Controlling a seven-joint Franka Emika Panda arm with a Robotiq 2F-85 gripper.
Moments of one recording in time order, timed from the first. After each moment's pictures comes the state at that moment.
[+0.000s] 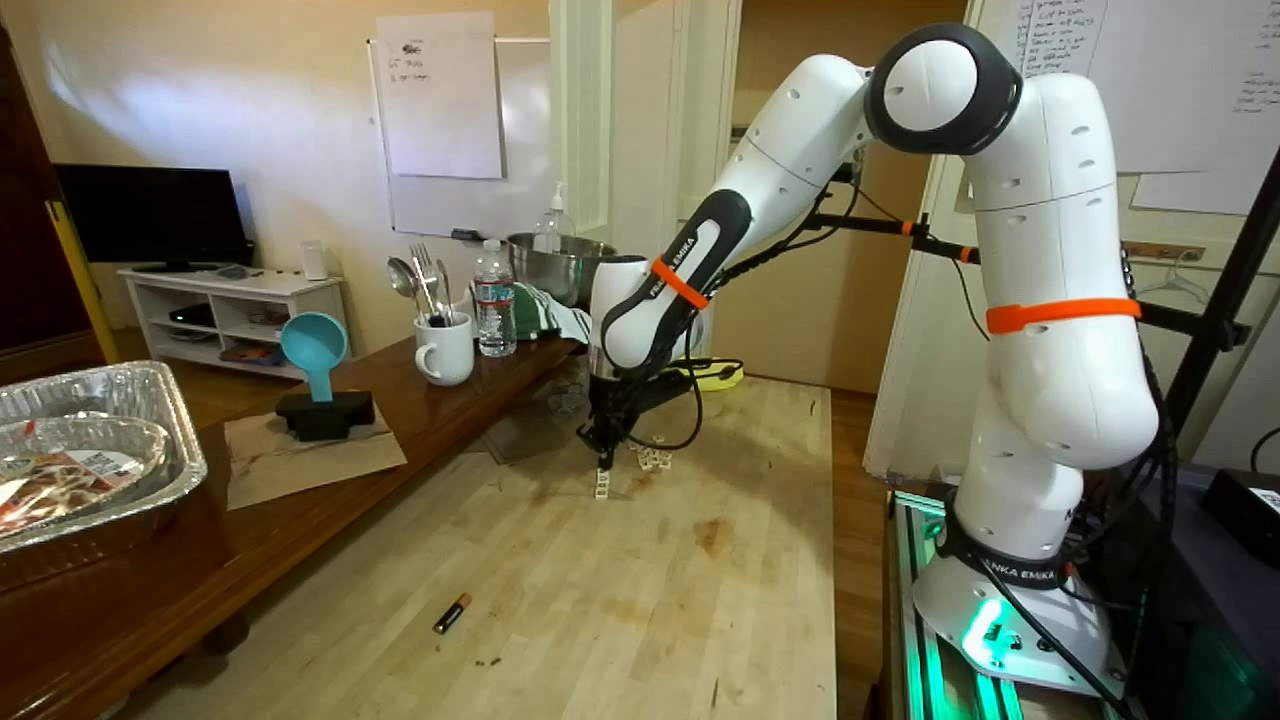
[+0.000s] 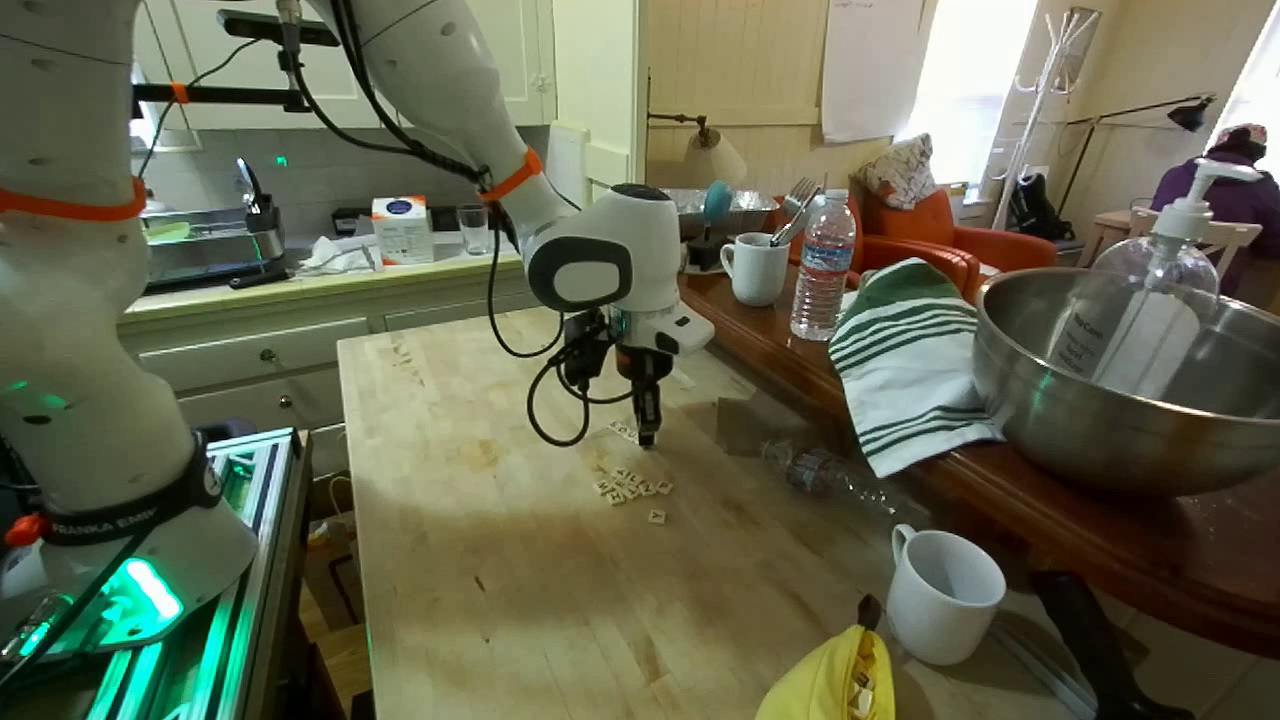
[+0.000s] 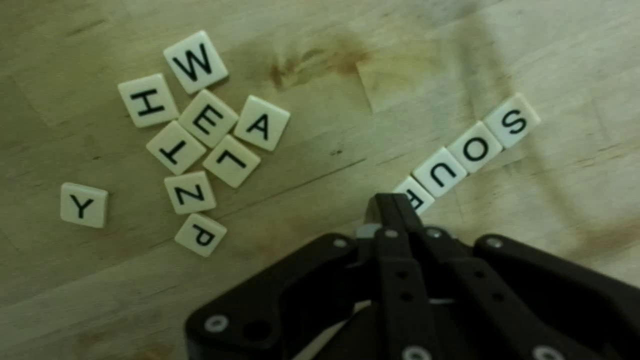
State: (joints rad) arm -0.02 0.32 -0.05 -2.28 0.07 2.67 0.16
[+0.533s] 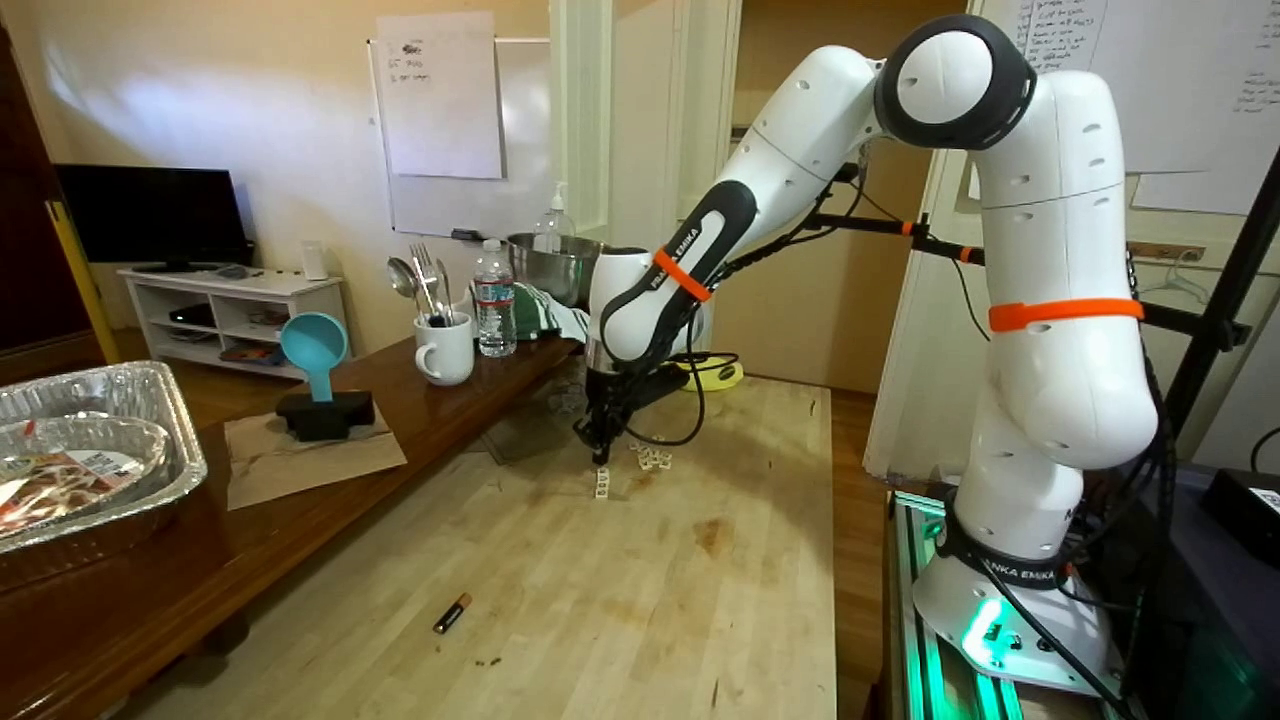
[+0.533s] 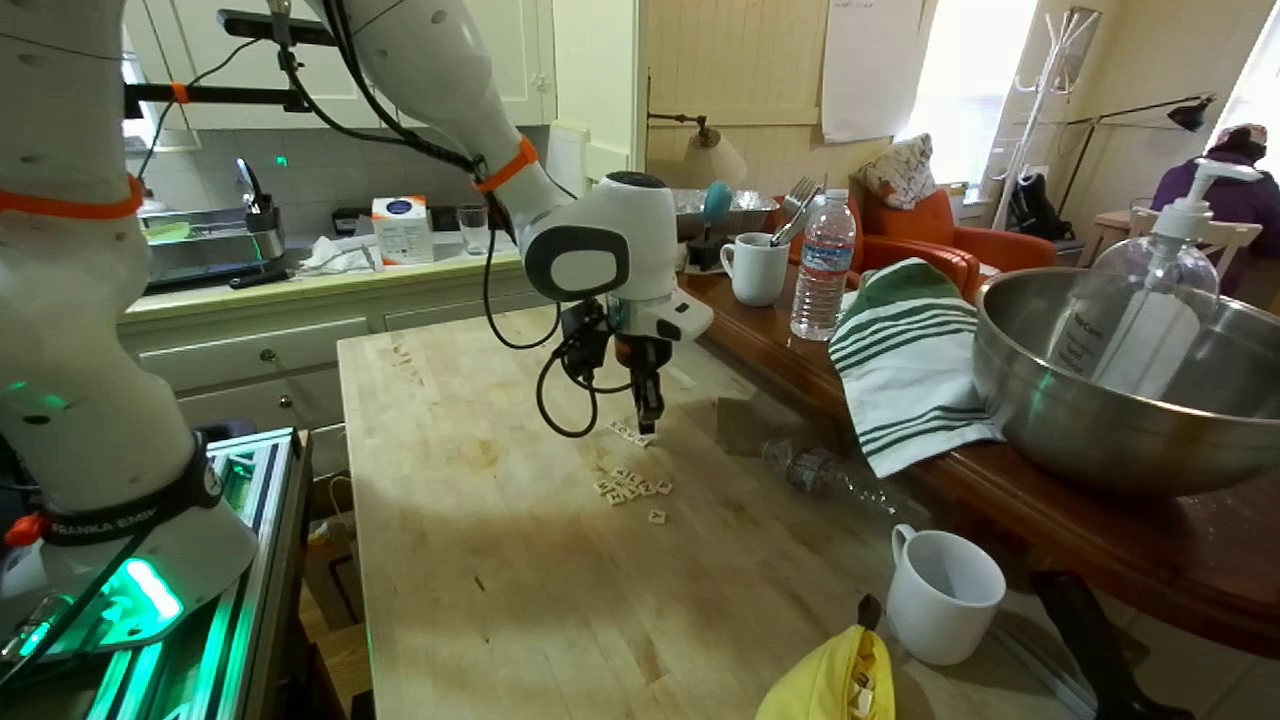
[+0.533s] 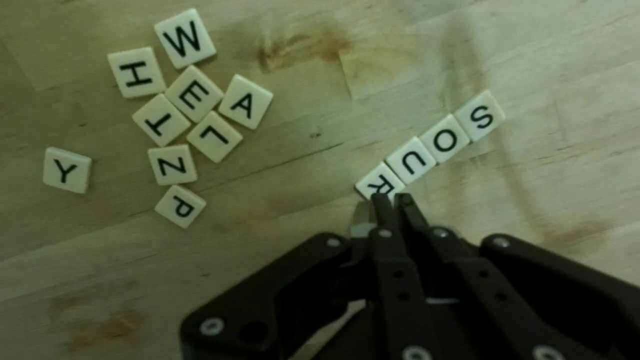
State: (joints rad) arm -0.02 0.29 -0.03 -2.29 0.08 2.67 0.08
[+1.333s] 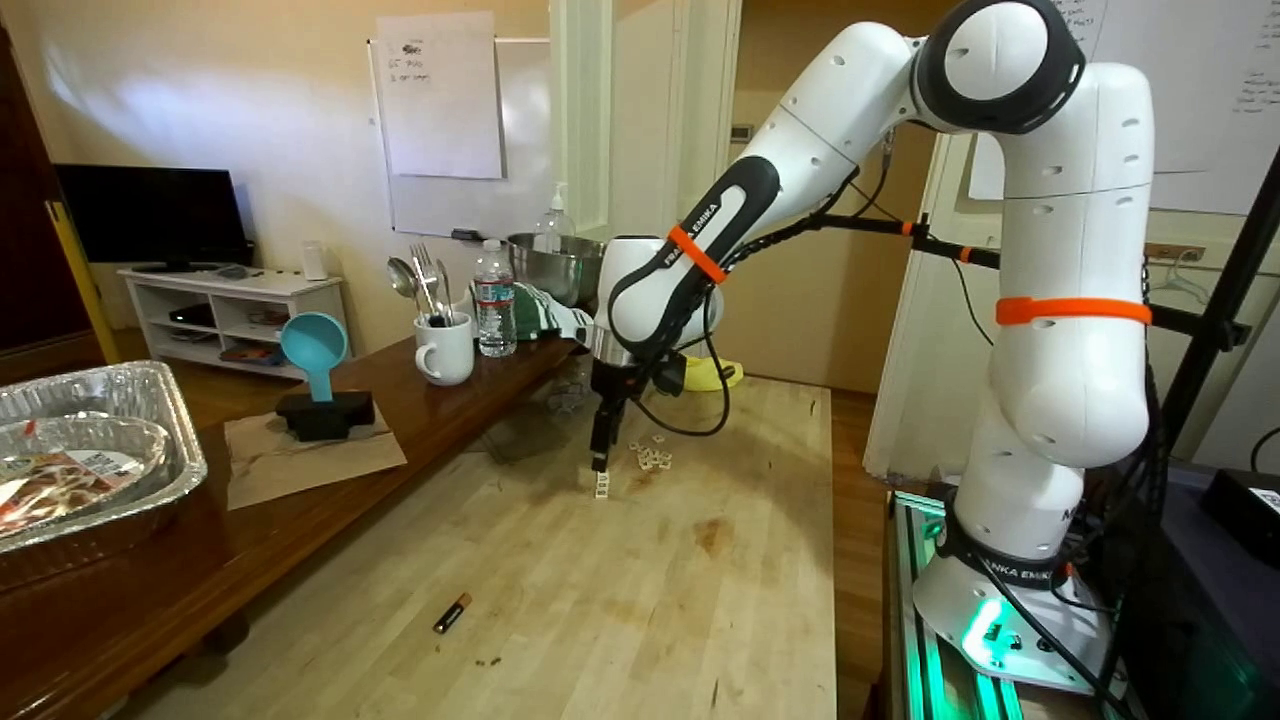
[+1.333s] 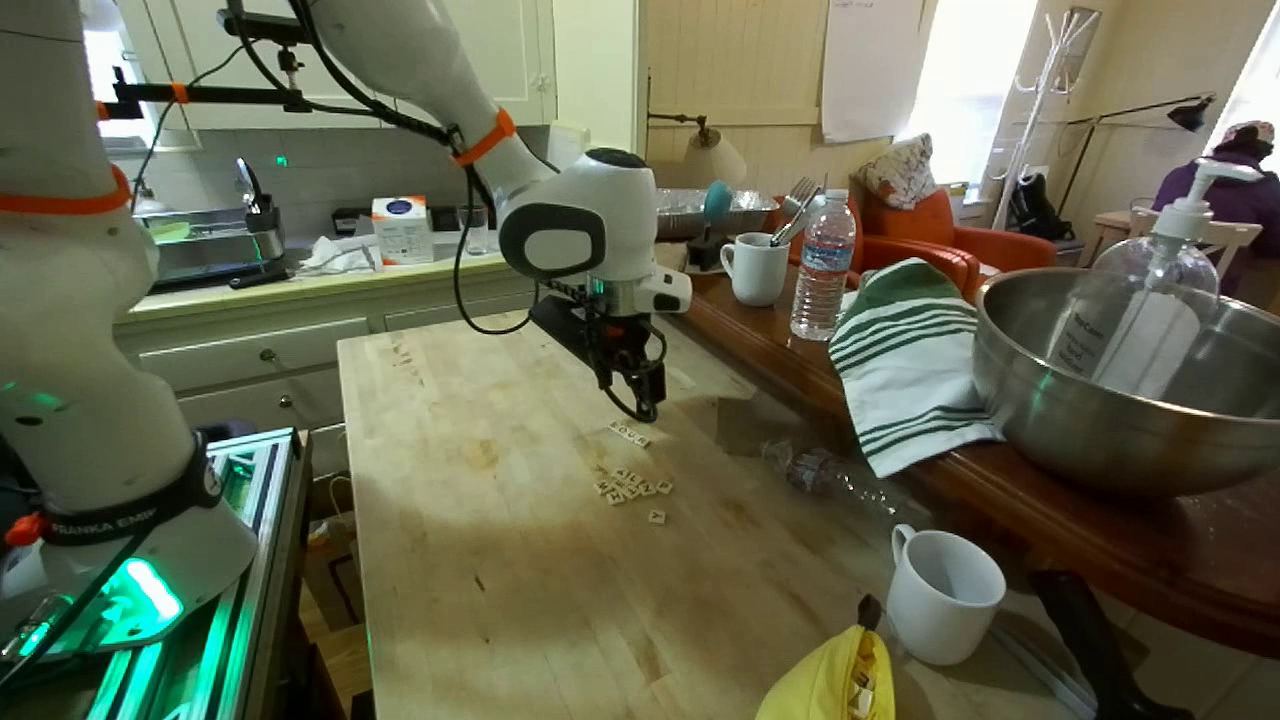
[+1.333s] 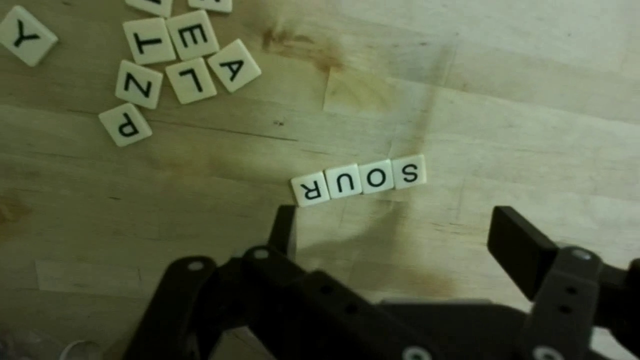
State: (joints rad) arm -0.09 0.19 0.07 -2.36 0.17 2.64 -0.45
